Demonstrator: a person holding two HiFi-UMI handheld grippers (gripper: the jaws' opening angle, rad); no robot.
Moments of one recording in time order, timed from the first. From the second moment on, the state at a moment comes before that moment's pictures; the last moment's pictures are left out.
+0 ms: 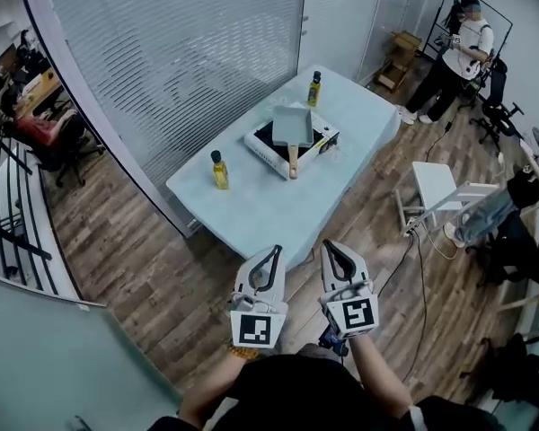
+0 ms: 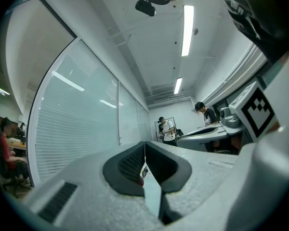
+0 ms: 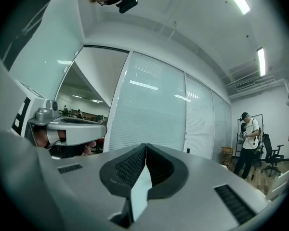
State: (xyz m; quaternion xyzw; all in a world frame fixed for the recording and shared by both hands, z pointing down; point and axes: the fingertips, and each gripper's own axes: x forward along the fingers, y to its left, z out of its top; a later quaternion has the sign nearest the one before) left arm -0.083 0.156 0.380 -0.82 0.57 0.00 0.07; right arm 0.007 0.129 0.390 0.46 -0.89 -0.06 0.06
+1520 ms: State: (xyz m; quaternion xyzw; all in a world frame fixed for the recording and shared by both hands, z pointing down) left arm -0.070 -0.118 0.484 -0.78 0.61 -0.12 -0.04; right arm 0.030 -0.205 0.495 0.31 -0.94 0.02 0.11
